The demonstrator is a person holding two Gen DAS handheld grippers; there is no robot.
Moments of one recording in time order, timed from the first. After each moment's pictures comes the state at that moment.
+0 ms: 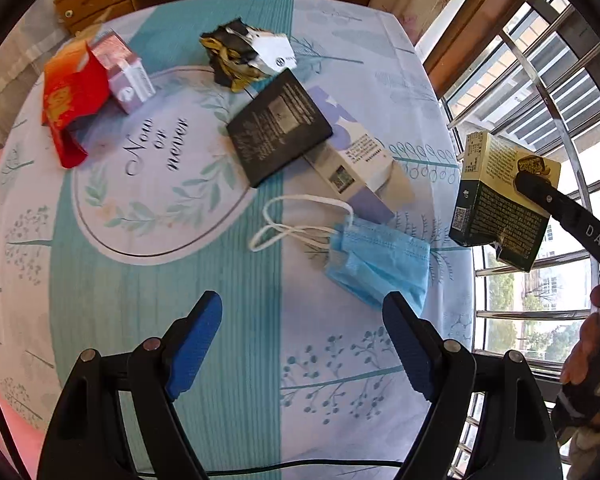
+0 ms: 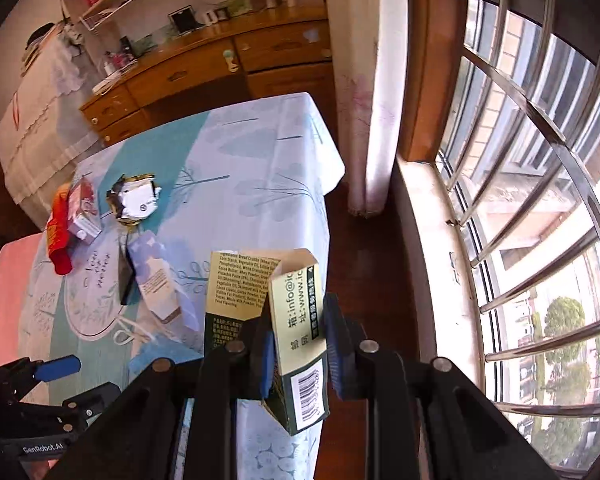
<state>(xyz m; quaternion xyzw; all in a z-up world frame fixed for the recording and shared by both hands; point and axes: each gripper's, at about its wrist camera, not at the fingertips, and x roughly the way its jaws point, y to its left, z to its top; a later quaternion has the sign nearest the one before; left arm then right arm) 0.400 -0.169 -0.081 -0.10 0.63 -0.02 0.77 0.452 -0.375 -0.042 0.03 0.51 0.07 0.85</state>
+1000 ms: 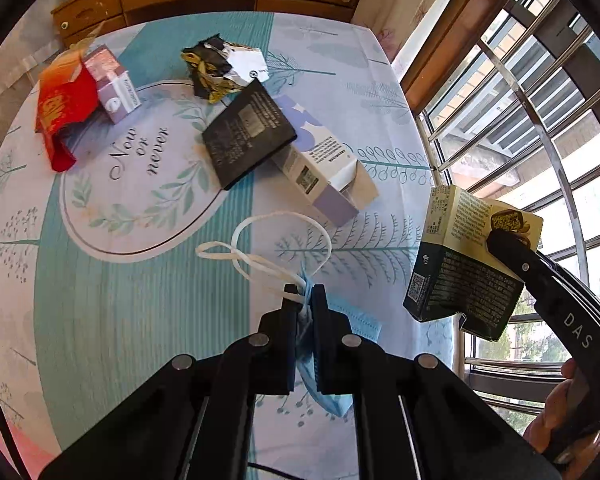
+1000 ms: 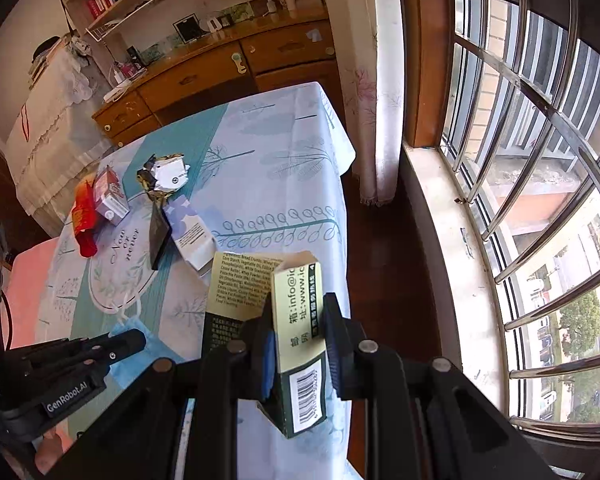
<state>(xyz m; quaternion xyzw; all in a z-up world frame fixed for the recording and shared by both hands) 0.369 -0.175 -0.053 -0.10 0.59 -0.03 0.80 0.386 -0.367 -0.036 0.06 0.50 0.09 0.86</state>
